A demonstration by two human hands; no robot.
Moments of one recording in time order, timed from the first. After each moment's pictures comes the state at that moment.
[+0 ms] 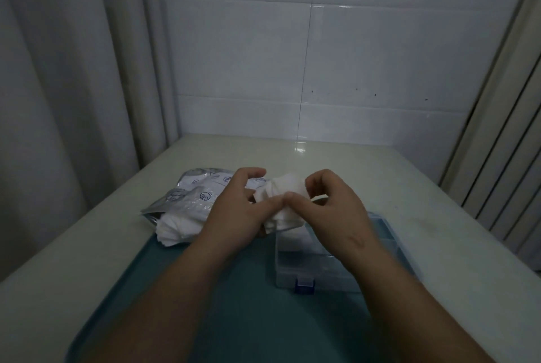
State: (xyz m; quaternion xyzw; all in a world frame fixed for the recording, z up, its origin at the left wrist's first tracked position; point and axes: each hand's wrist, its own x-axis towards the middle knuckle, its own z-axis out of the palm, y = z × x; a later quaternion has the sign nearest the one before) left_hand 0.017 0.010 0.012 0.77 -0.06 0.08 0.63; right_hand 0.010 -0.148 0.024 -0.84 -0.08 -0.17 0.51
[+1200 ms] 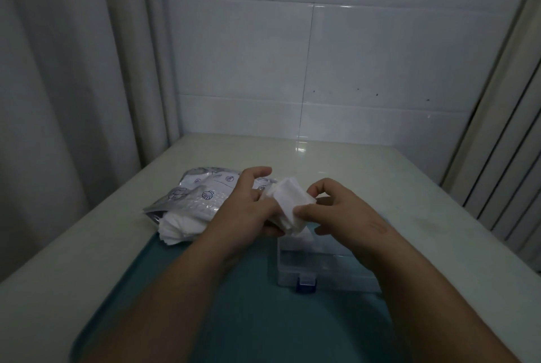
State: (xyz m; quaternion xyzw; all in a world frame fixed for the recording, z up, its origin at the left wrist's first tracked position) left_hand 0.011 0.006 0.017 0.71 -0.08 0.00 0.70; right_hand 0.010 -0.162 0.034 -0.85 -0.06 0.03 0.52
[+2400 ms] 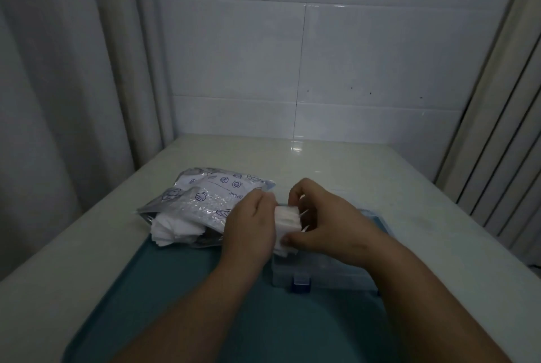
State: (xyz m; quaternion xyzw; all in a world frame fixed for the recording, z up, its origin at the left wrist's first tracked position) left_hand 0.011 -0.028 -0.003 0.79 0.02 0.22 0.57; right_hand 0.010 -0.169 0.029 -0.91 -0.22 0.00 0.36
